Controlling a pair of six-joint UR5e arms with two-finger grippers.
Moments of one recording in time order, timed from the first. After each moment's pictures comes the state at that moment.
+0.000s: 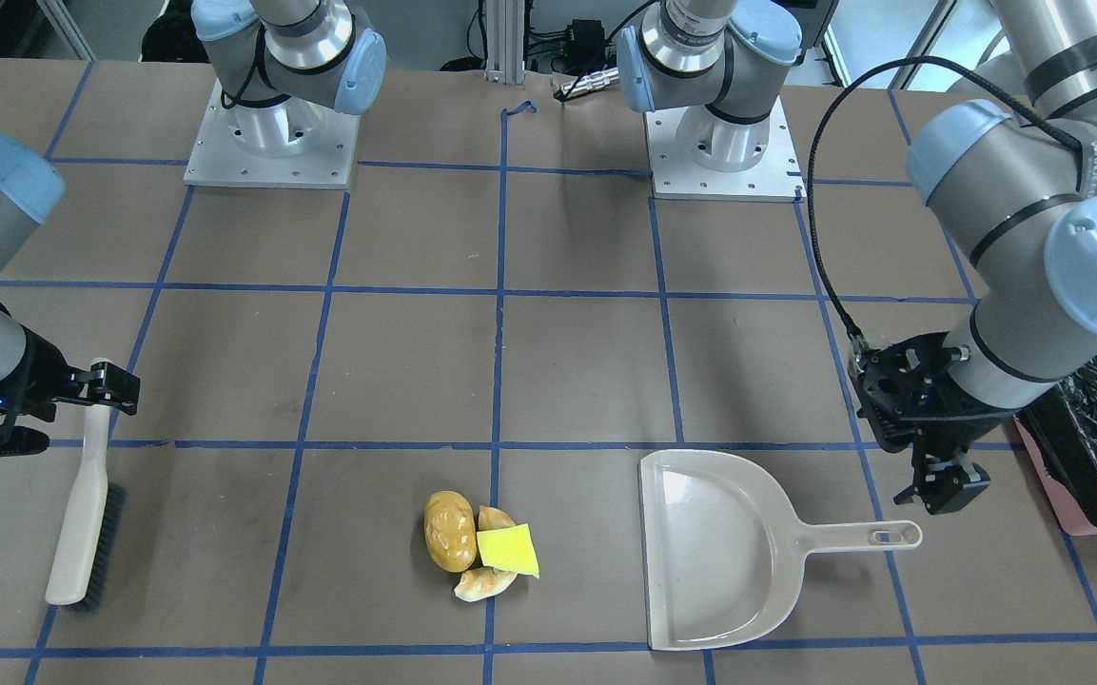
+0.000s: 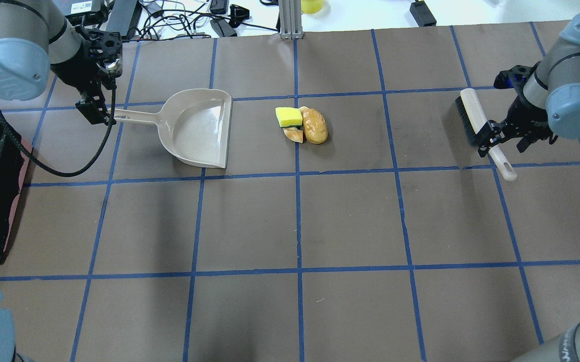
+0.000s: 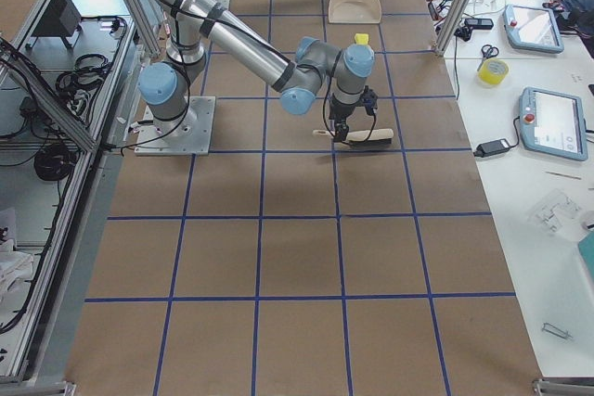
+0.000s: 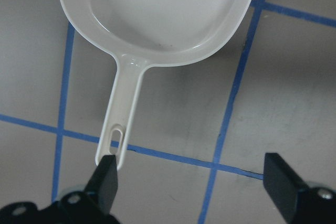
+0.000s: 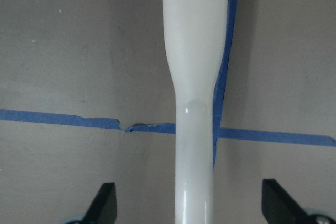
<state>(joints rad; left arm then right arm) -1.34 -1.92 -1.52 -1.22 1.58 1.72 1.19 -1.24 1.82 -2.05 -1.61 -0.48</state>
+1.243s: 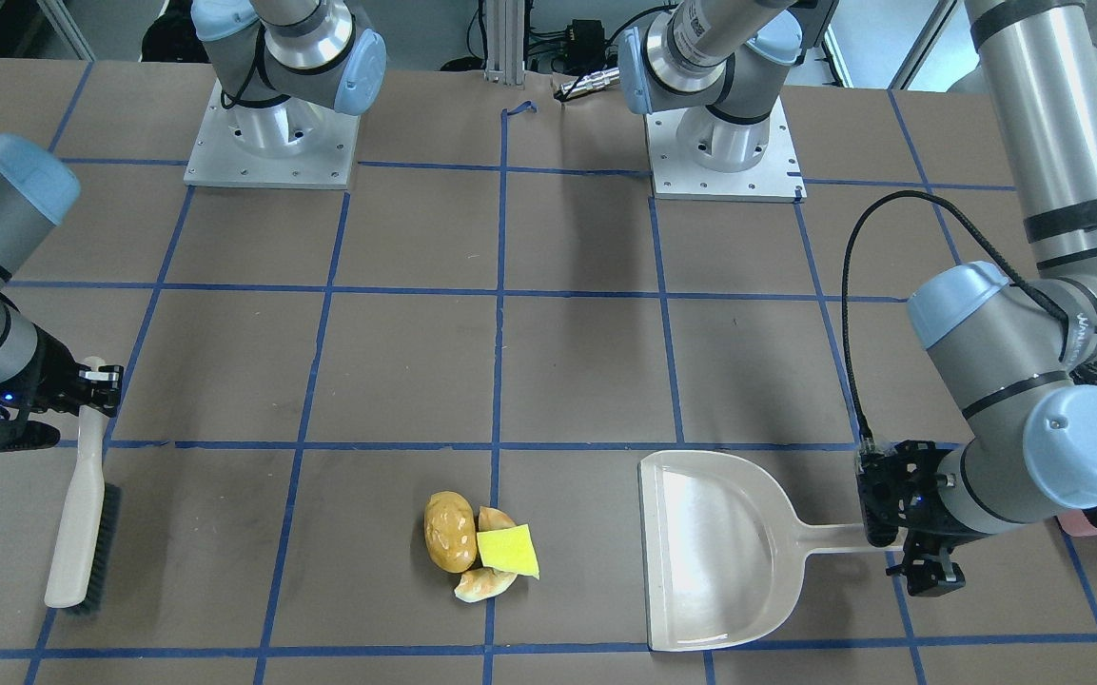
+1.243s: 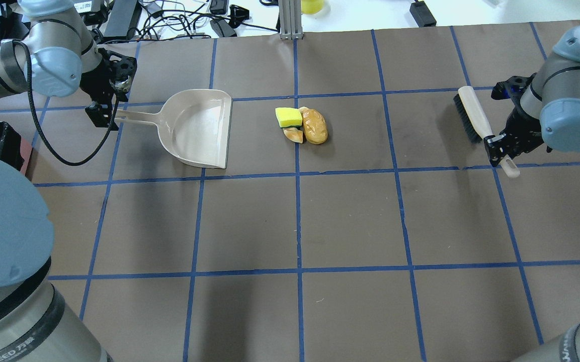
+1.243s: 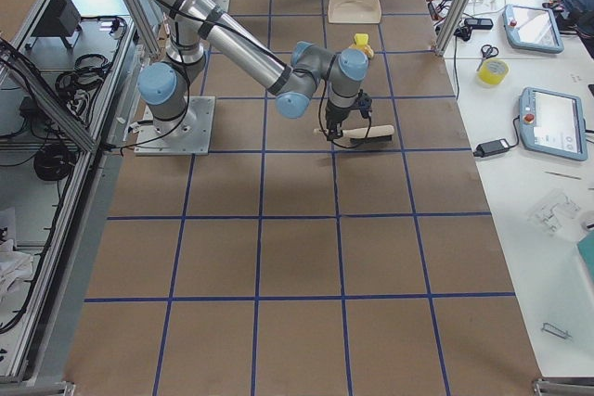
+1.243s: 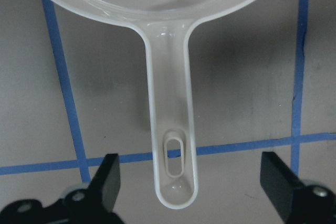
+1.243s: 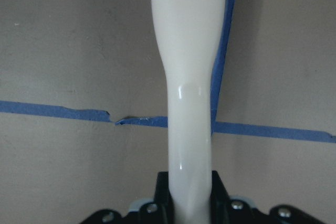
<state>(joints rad) -1.33 -2.15 -1.41 -1.19 1.65 1.86 1.19 -1.26 1.85 -2.09 -1.63 -0.48</state>
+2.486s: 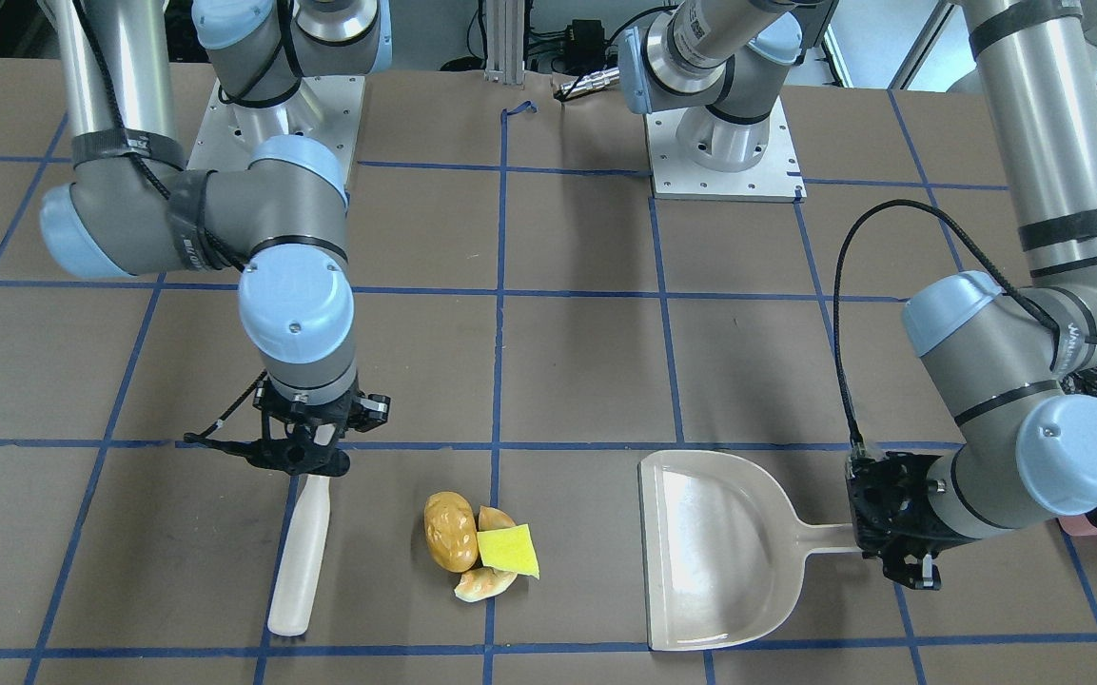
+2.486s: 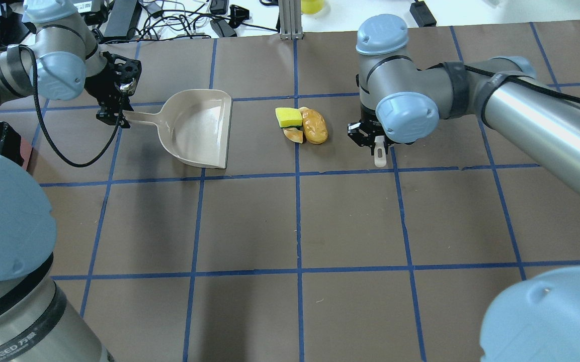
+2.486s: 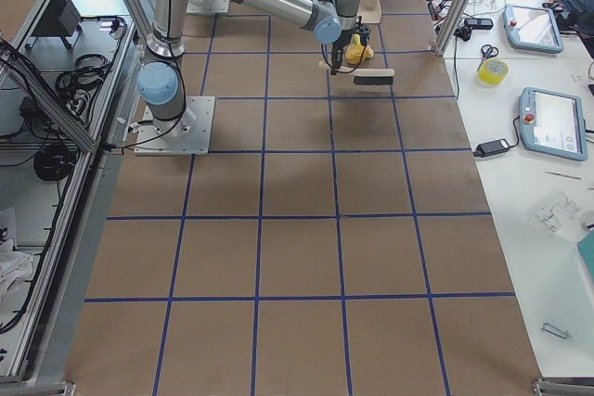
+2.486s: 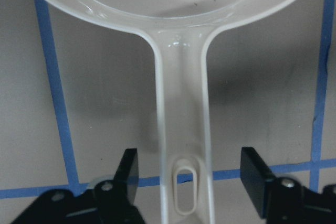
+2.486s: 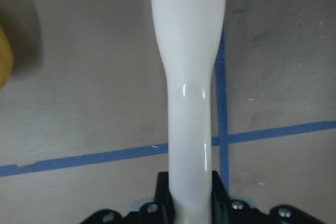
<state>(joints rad) -1.33 -2.16 -1.42 -1.18 1.60 1.86 1.75 -1.14 1.63 -1.96 -1.71 0.28</state>
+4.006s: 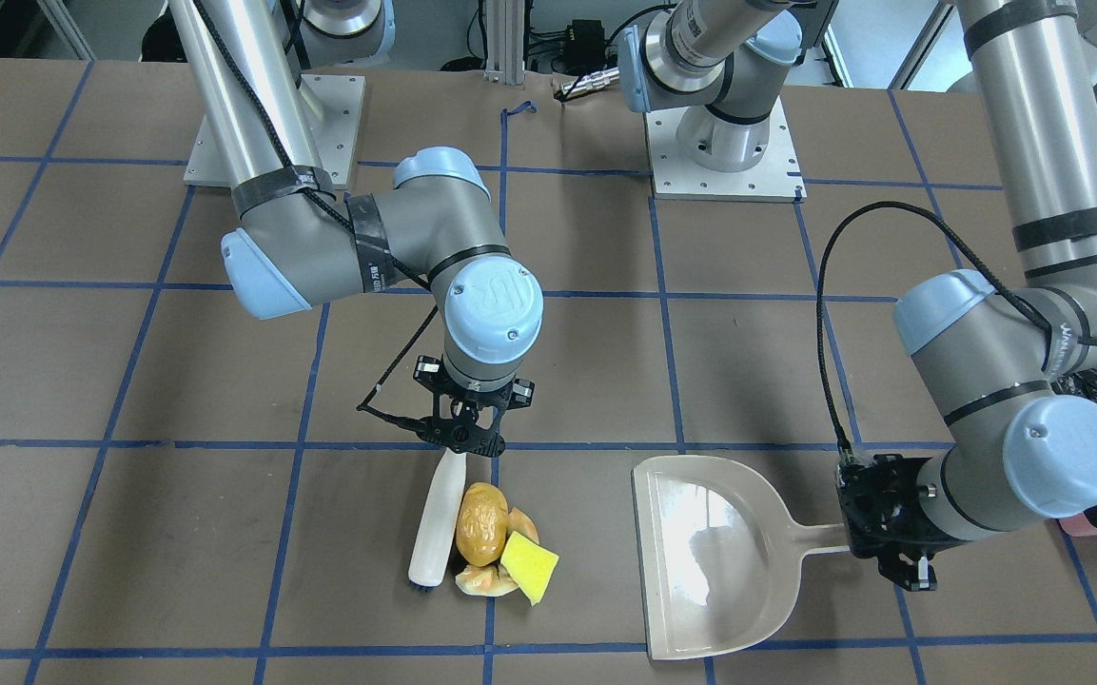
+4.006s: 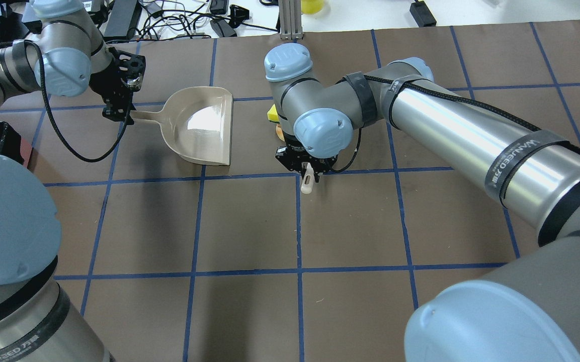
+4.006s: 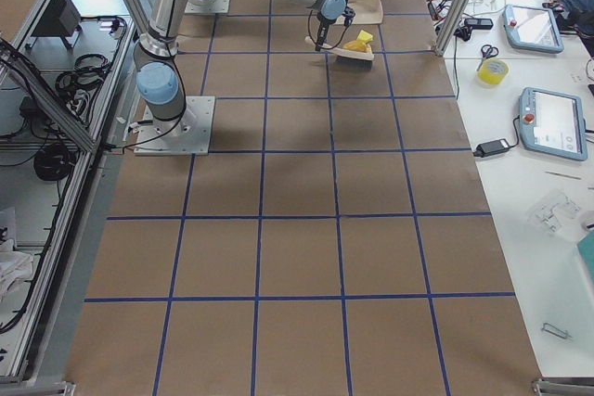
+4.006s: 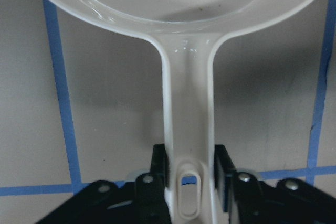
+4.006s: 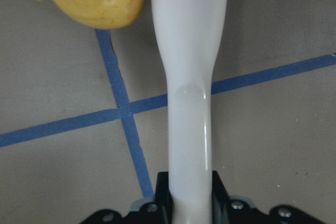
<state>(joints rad) -1.35 -2.16 -1.40 -1.20 1.62 1.77 1.96 -1.03 1.51 -1.85 -1.61 0.59</state>
